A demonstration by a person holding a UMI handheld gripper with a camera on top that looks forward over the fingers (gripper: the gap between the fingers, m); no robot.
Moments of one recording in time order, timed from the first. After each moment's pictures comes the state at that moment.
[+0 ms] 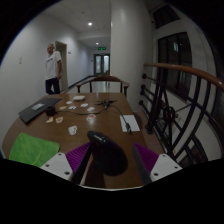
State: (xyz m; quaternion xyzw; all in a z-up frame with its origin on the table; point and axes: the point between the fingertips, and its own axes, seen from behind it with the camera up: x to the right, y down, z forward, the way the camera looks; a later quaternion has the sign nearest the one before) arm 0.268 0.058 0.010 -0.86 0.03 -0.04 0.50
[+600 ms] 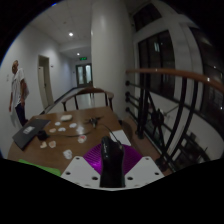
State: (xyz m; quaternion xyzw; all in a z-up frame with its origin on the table) arm 0.293 0.101 0.050 -0.83 0.13 -0.07 0.54
